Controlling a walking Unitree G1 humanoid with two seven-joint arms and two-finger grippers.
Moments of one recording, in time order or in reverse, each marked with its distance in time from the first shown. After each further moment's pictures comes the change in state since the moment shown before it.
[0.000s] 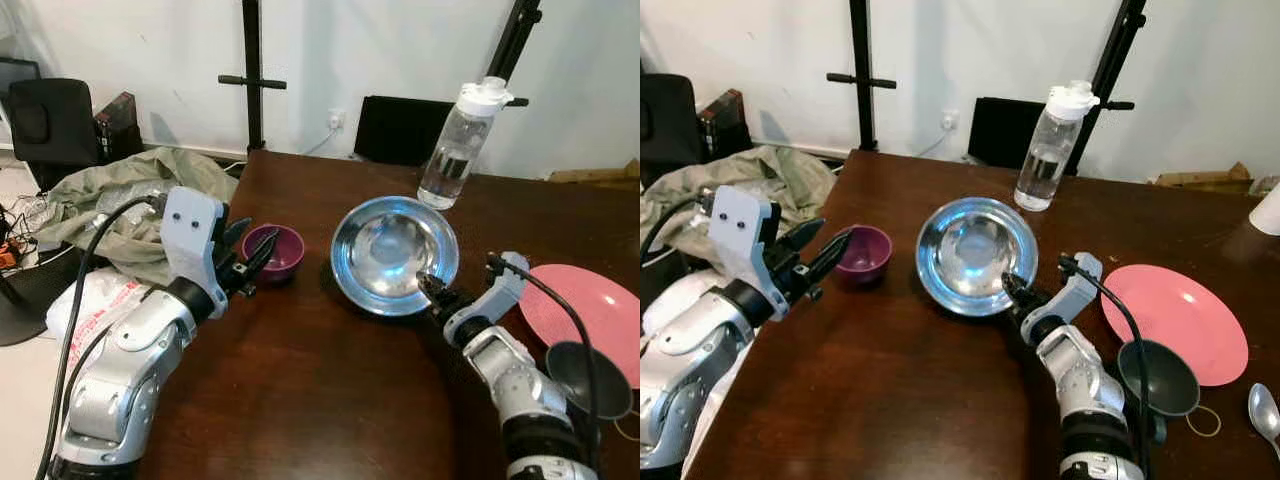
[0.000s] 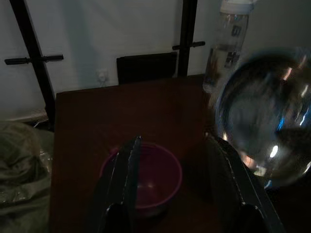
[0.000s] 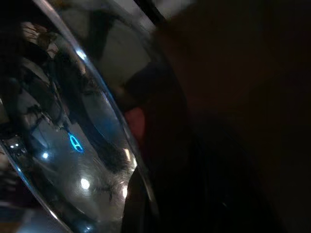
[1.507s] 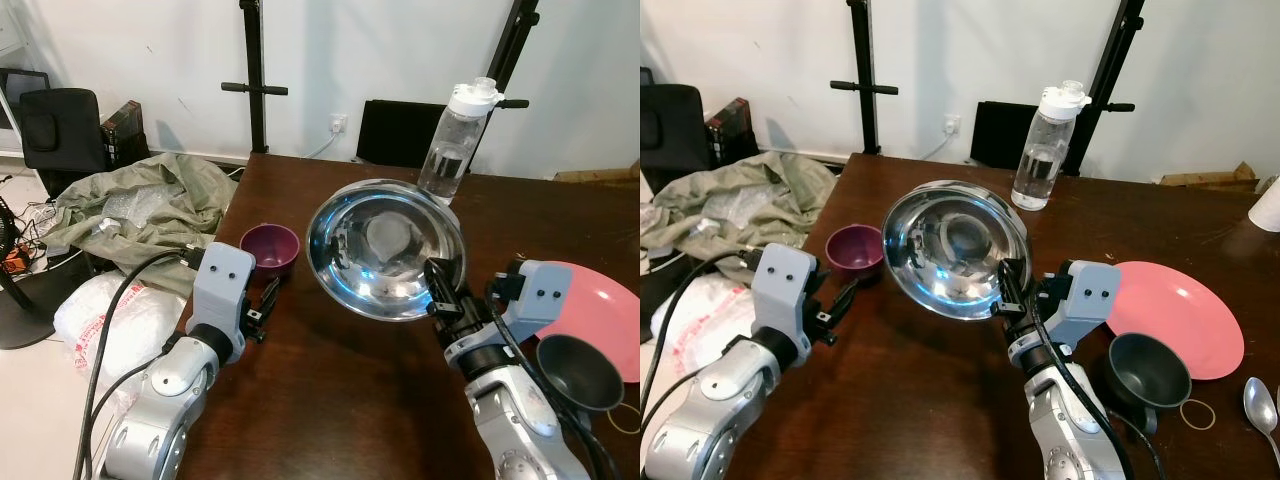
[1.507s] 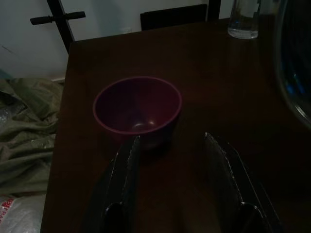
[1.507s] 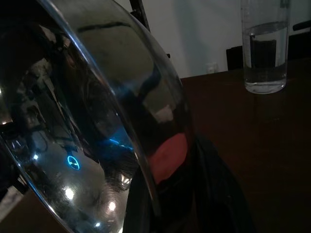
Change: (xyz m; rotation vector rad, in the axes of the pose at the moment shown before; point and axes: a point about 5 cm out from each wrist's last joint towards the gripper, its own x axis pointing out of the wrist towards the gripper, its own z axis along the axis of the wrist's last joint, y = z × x) left arm -0.011 -0.017 -0.048 0.060 0.162 0.144; right arm -0.067 0.079 0.000 -0.422 -0.170 -0.026
